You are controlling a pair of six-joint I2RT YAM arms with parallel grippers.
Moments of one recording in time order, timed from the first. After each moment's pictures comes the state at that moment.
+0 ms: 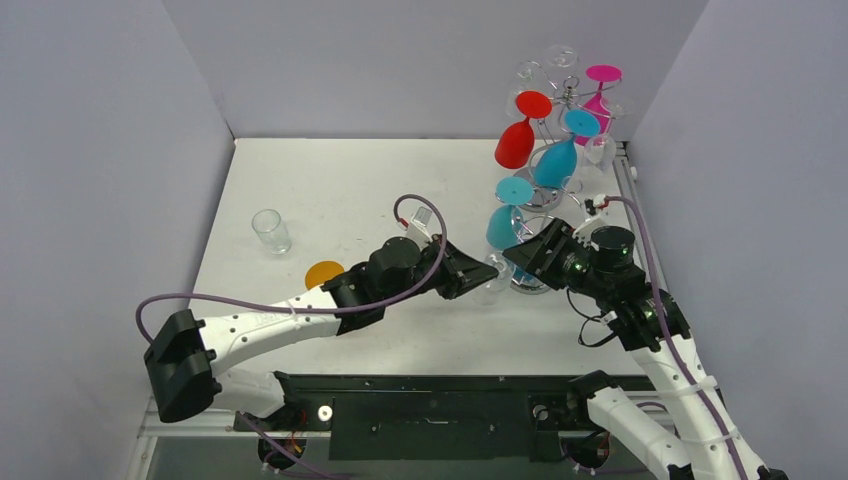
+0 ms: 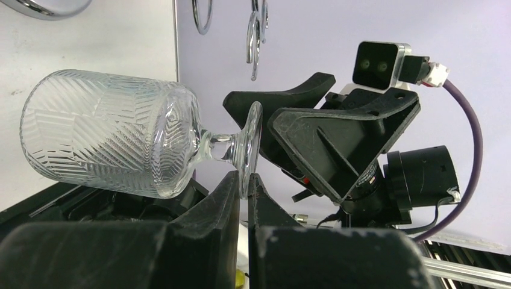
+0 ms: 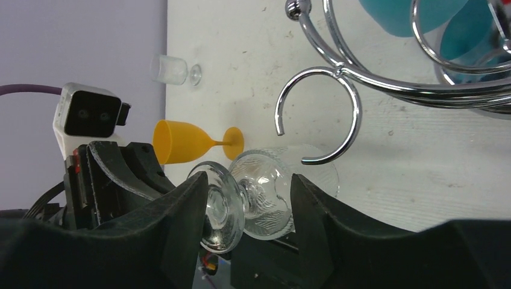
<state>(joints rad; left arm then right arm) -1.06 1.33 0.97 0.17 0.01 -1.54 0.36 0.75 0.95 -0.67 -0.22 0.85</state>
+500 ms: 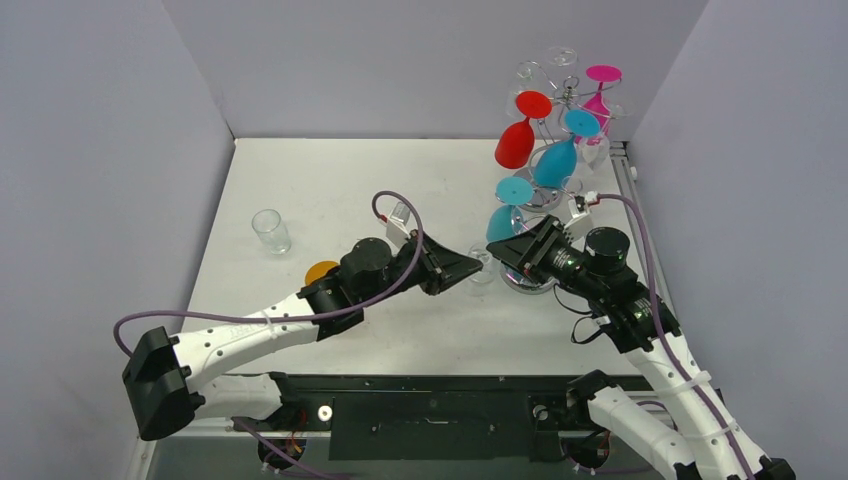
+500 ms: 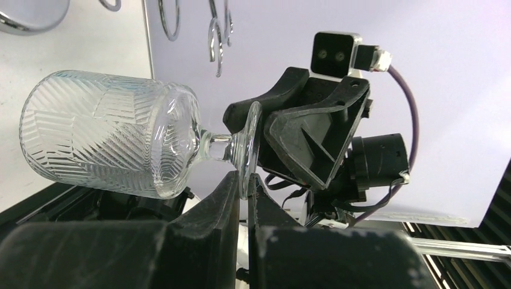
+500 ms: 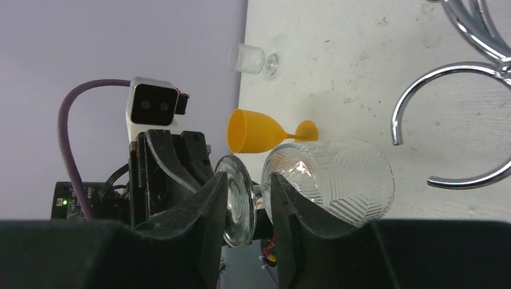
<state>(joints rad) -1.02 1.20 0.88 0.23 0.04 -1.53 0.44 0.75 0.88 -0.44 -0.32 1.05</state>
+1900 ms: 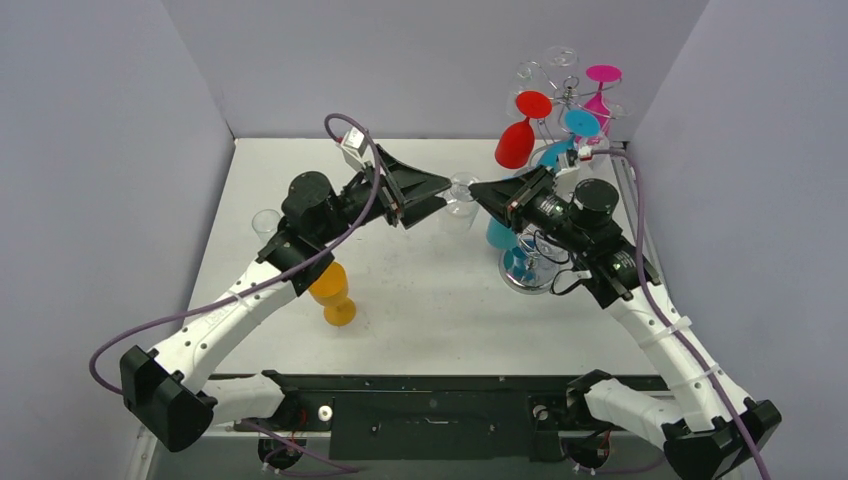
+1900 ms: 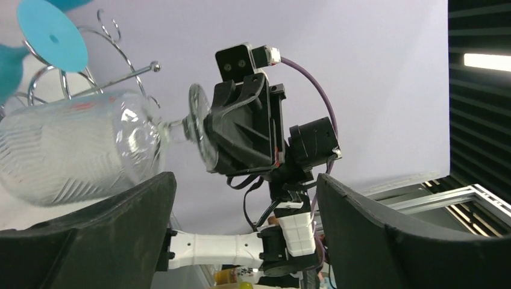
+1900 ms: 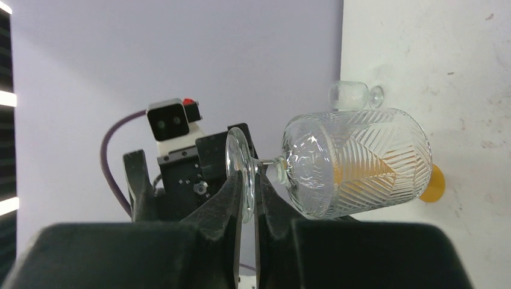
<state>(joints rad) -0.66 1.22 1.12 0.24 0.42 -1.38 0.46 1.00 1.07 -0.17 -0.32 1.37</state>
